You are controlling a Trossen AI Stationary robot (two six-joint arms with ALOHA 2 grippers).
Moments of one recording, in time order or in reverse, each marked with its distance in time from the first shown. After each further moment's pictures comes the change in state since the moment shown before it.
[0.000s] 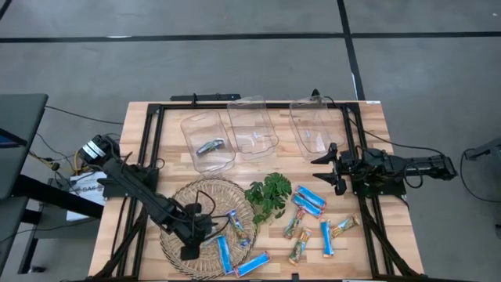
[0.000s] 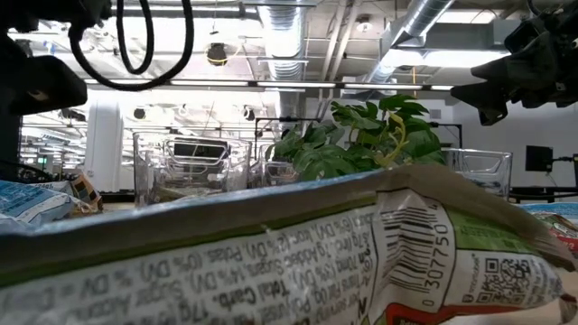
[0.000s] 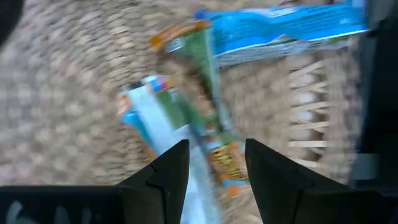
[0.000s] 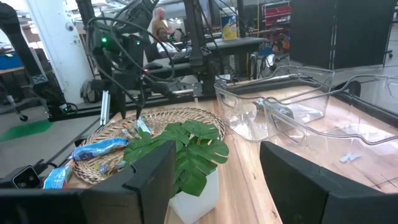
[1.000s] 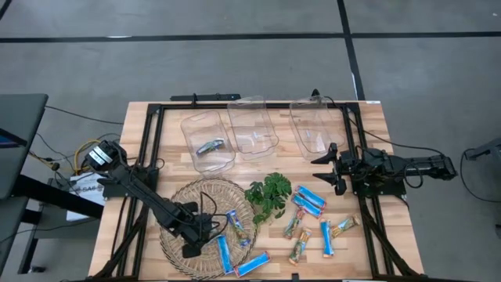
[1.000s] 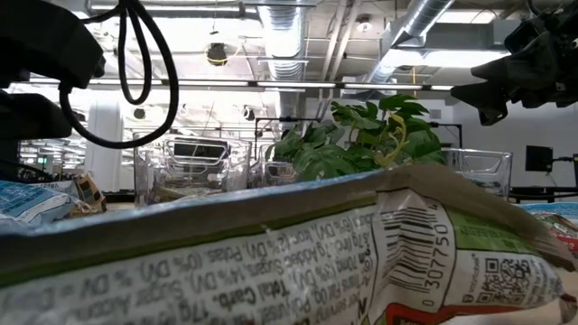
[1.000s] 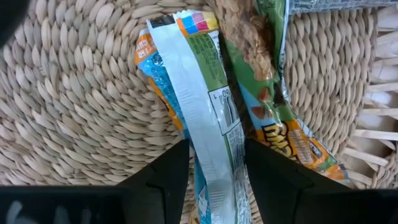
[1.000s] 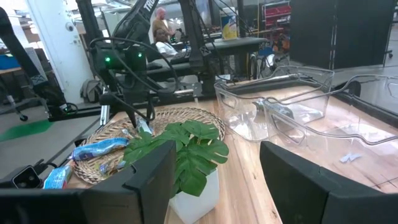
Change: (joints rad) left arm 0.007 0.097 0.000 -0.065 0.044 -0.062; right arm 0.000 0.000 0.000 0.000 0.000 0.000
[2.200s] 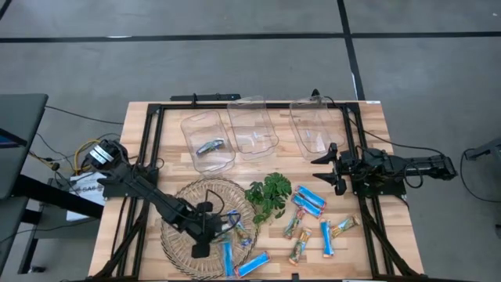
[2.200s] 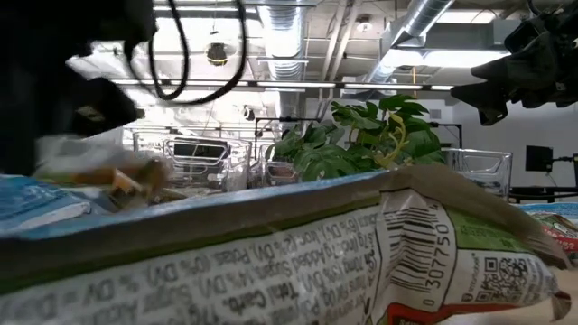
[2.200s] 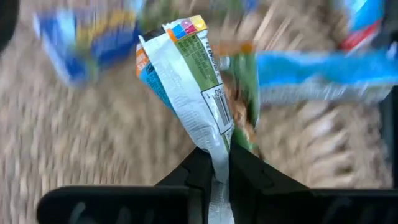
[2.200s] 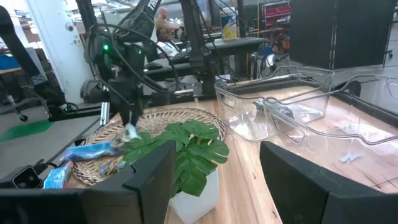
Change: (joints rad) left arm 0.066 -0.004 0.000 0.271 -0.090 0.234; right arm 0.000 0.000 0.000 0.000 0.000 0.000
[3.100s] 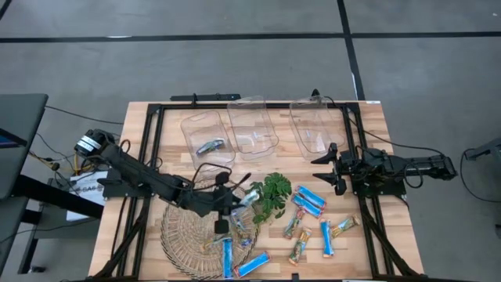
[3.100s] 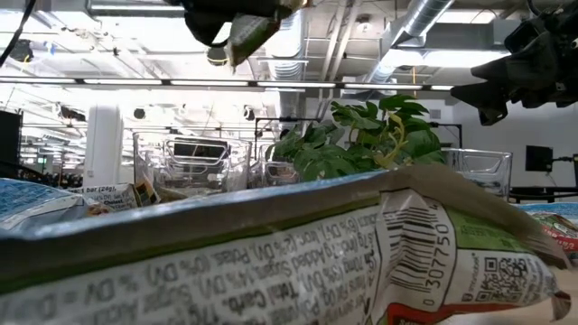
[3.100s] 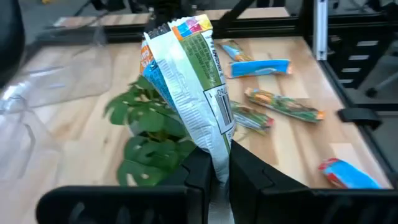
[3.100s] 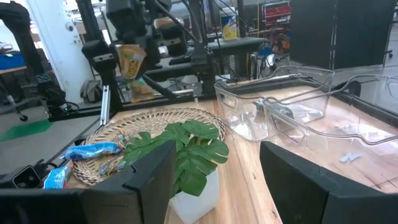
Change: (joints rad) left arm 0.173 -0.190 0.000 0.378 -0.362 0.448; right arm 0.000 0.000 0.000 0.000 0.000 0.000
